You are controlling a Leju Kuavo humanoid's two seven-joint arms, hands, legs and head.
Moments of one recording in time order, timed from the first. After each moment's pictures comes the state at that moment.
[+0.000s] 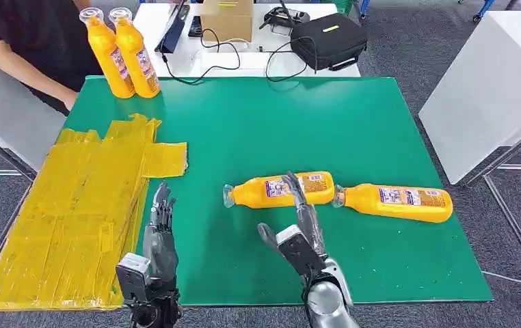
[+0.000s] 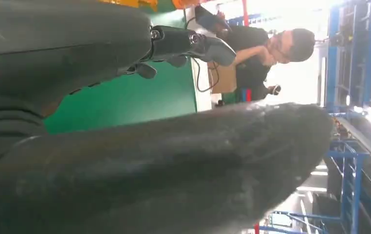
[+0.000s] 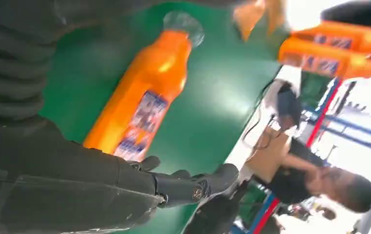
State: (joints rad) left arm 0.10 -0.28 -0.10 -1.40 -0.22 0.04 -0.69; right arm -0.08 0.31 0.22 -1.27 0.62 -0.19 -0.50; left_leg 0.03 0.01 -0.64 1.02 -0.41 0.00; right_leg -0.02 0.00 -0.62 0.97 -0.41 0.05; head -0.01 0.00
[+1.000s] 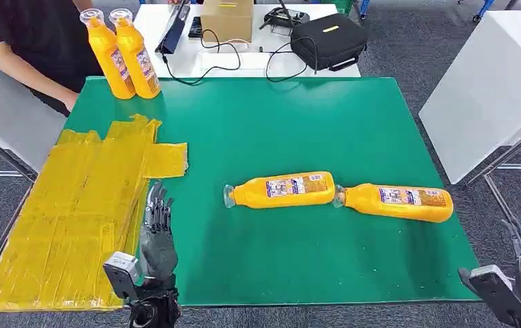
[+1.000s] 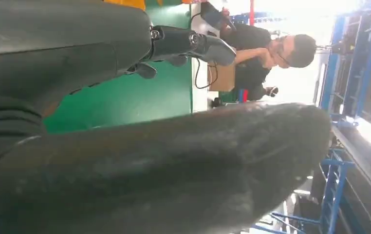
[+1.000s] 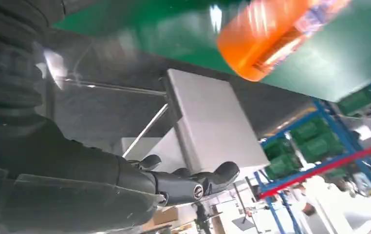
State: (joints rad) left arm 0.10 -0.28 -0.10 -1.40 -0.11 -0.01 -0.69; right arm 0.10 -0.14 -0.54 -1.53 0.81 0.00 -0.55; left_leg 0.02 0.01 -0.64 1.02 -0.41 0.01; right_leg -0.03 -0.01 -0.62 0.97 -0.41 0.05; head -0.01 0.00
